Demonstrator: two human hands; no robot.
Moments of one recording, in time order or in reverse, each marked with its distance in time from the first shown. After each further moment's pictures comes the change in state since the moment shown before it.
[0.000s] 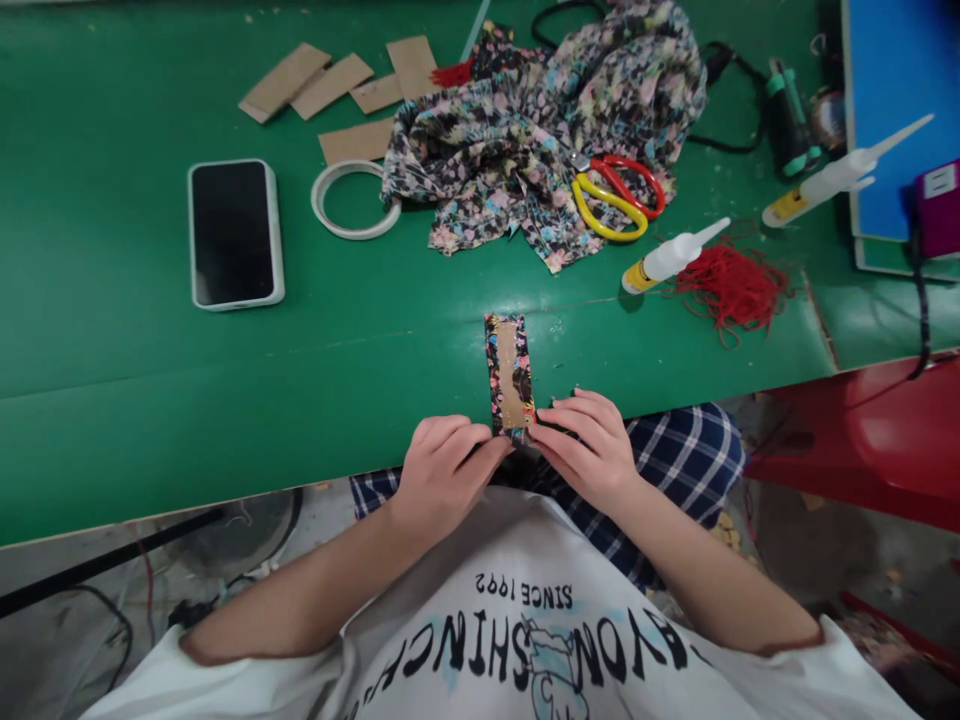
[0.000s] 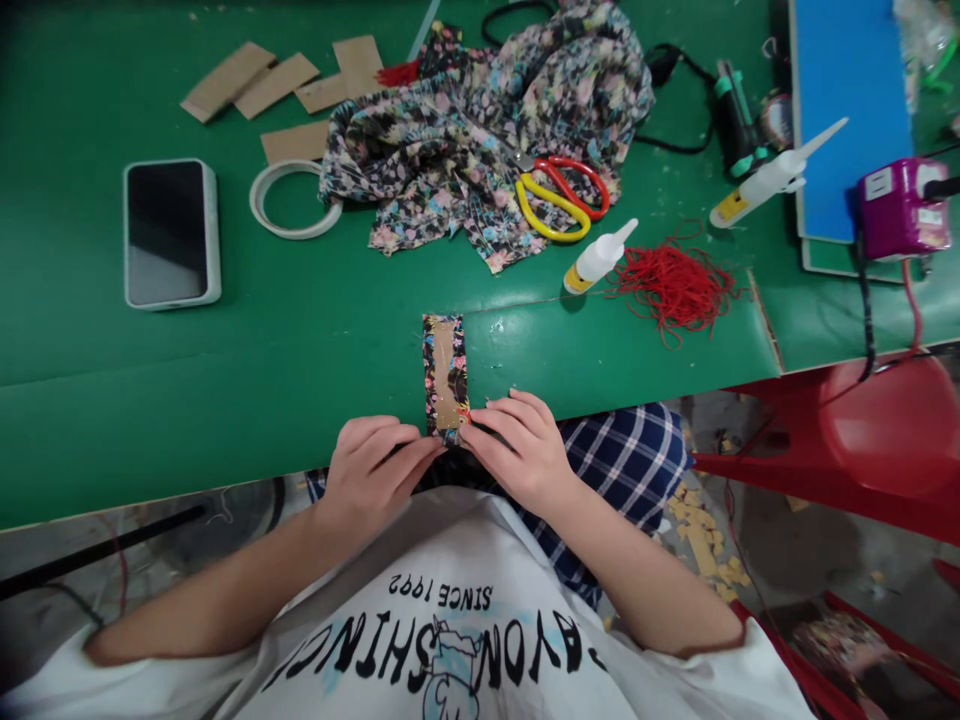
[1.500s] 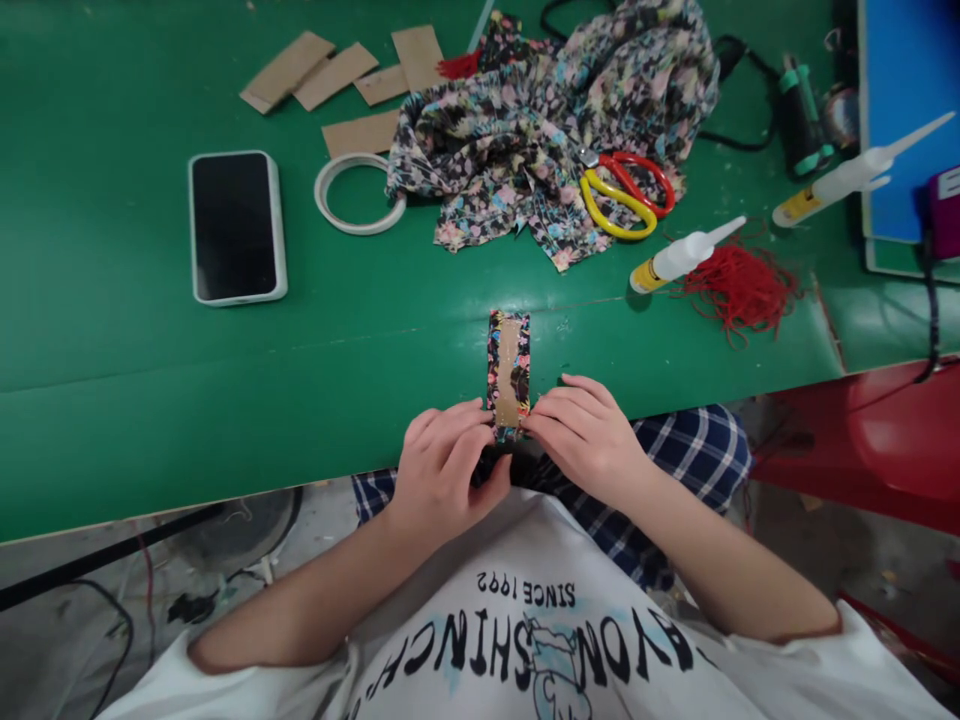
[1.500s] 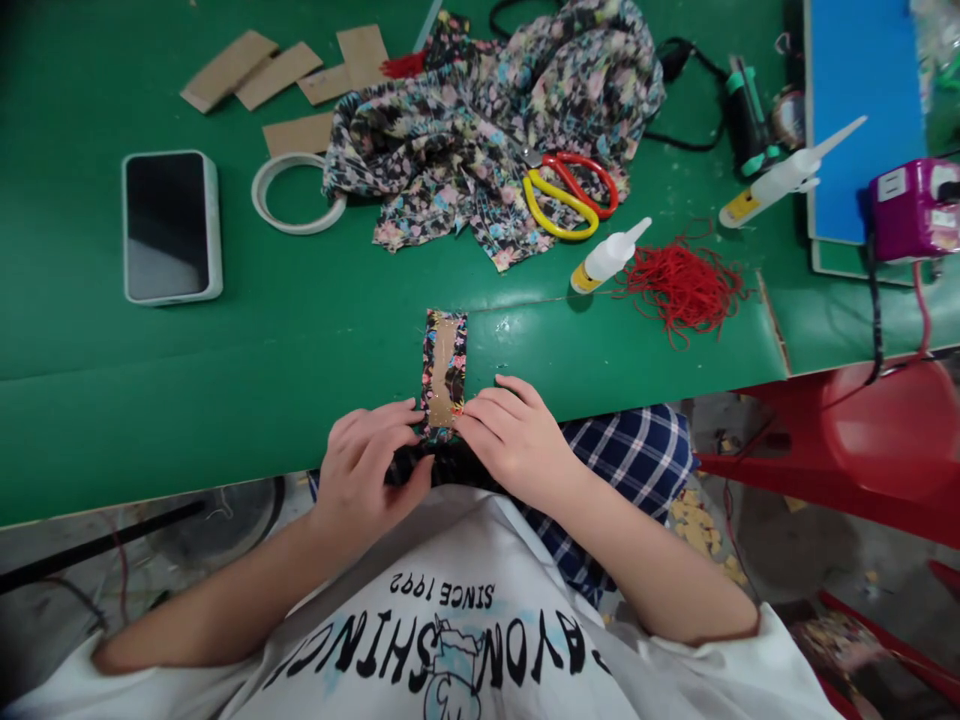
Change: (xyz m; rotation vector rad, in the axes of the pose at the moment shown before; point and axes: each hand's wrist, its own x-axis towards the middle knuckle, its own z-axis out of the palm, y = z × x) left_hand 0.008 0.006 -0.012 -0.094 0.001 -0.168; right_hand 0.030 0.000 -0.005 0.002 -0.229 -0.083
